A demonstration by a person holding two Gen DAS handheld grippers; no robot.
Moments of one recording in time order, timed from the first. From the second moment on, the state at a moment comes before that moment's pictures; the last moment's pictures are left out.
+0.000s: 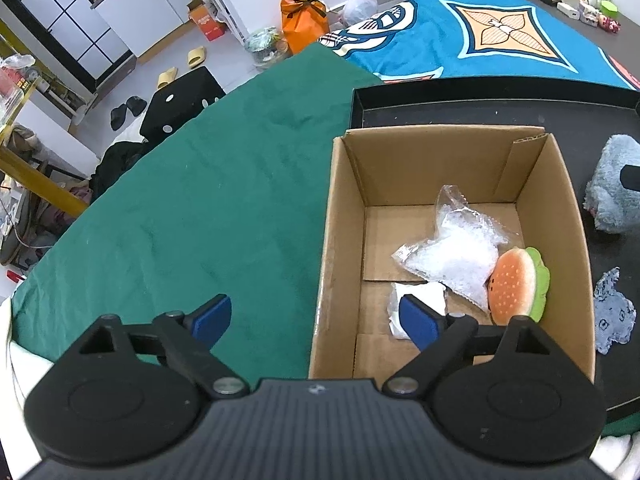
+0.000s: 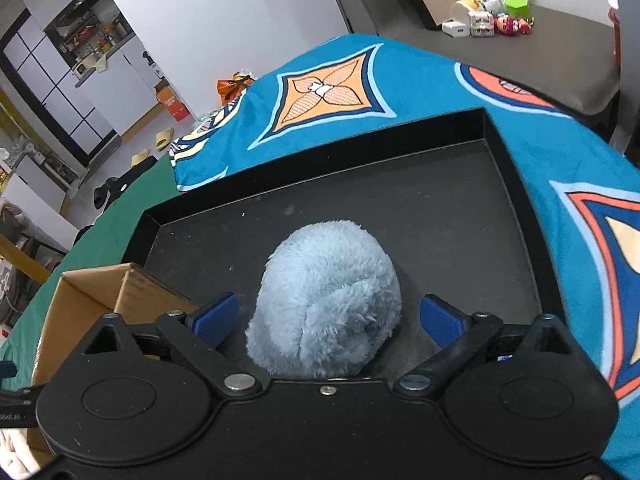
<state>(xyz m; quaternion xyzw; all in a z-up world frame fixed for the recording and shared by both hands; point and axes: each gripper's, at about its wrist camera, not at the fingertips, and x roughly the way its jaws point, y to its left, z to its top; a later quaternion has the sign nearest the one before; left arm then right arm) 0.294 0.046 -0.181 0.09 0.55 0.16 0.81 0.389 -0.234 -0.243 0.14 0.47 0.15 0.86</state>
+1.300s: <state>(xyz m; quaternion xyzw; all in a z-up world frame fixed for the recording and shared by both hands) 0.263 0.051 -0.154 0.07 0.53 0.14 0.83 0.337 -0.230 -0.165 0.08 0.43 0.17 0.89</state>
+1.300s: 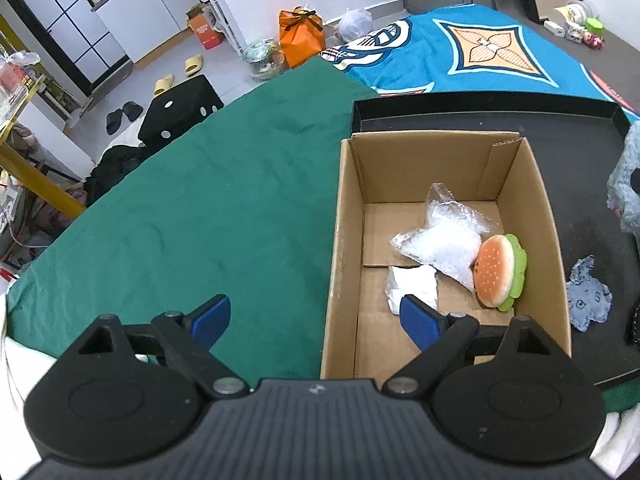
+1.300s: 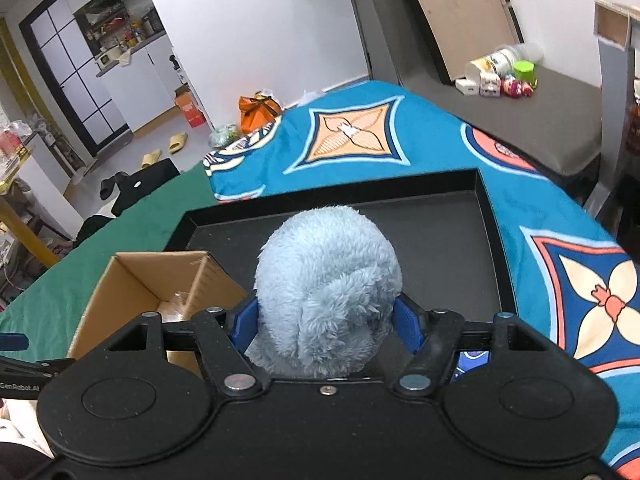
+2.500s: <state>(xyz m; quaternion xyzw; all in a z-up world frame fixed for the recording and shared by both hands) 0.249 0.074 -0.160 0.02 0.53 0.12 0.84 0.322 -0.188 -0.158 0.07 0.45 0.19 0.87</state>
